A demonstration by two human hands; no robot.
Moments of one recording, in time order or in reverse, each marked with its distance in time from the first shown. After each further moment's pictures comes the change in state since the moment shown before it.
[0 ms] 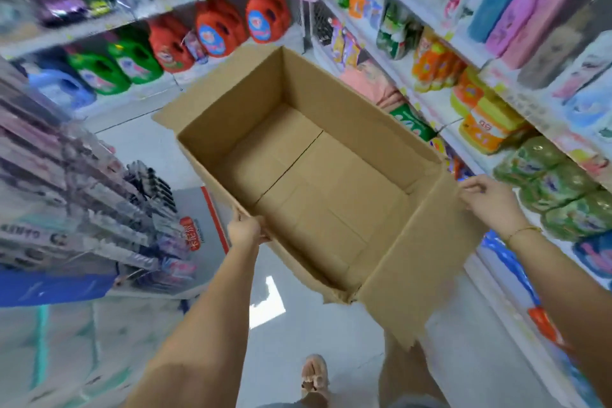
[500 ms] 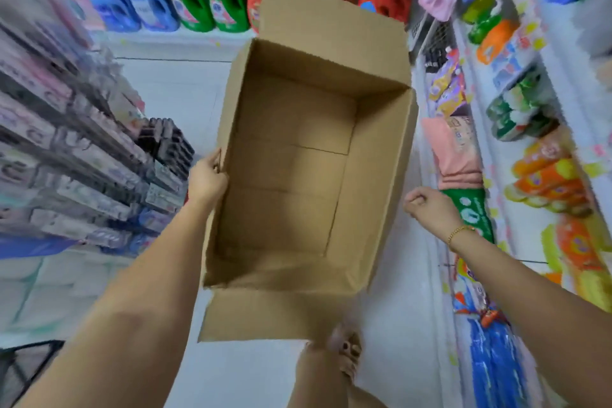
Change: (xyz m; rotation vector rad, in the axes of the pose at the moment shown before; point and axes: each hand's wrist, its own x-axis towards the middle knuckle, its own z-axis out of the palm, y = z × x) left_hand 0.164 0.147 0.038 0.458 0.397 0.310; right_hand 0.281 -0.187 0.157 -0.342 -0.543 -0.380
